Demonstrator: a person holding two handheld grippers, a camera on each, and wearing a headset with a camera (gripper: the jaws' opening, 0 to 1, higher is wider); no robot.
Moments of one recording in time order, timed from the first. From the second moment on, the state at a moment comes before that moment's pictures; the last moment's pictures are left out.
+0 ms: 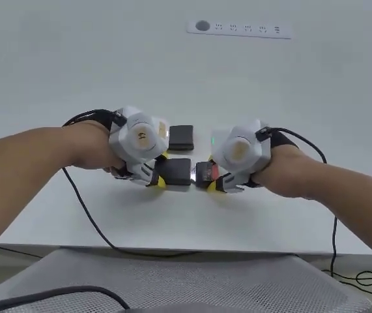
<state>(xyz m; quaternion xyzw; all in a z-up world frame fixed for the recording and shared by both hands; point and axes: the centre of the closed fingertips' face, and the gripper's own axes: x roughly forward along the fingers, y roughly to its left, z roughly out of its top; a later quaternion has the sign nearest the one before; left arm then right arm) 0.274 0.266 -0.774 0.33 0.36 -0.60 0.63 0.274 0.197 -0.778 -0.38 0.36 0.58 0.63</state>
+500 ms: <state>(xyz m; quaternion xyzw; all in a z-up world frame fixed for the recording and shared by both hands) 0.279 0.267 -0.751 0.31 0.35 -0.58 0.67 0.275 0.201 -0.764 -0.37 0.34 0.58 0.64</state>
